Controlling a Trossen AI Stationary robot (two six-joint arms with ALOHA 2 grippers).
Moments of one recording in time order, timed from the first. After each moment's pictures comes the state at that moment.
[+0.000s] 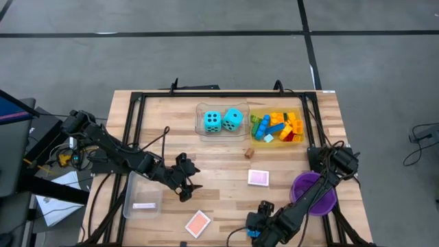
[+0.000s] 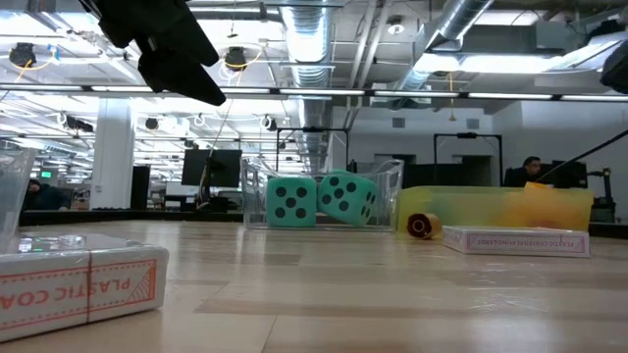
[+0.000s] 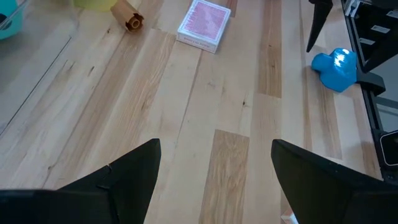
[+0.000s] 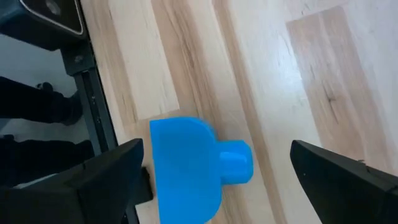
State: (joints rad) left arm -0.48 1.37 0.82 -0.20 -0.41 -0.56; right arm 0.82 2.02 1.43 -0.69 0.25 1.07
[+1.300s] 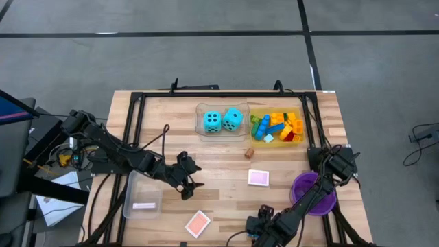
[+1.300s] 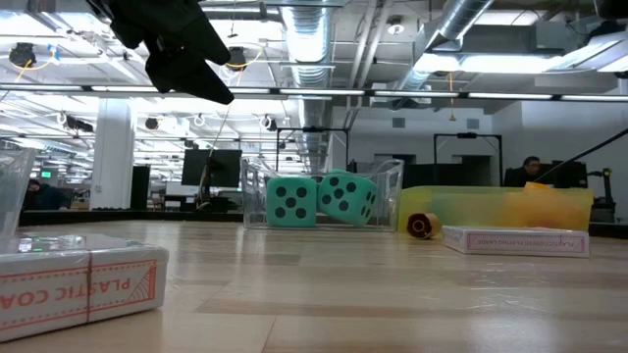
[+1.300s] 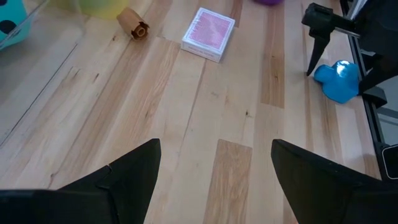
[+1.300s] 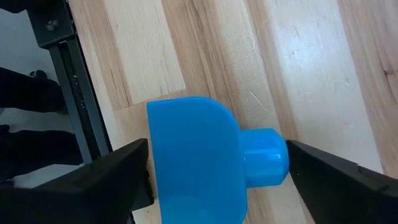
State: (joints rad) left arm -0.45 1.37 0.82 -0.18 -0.41 -0.55; right arm 0.82 2.11 1.44 -0.65 0.20 1.10
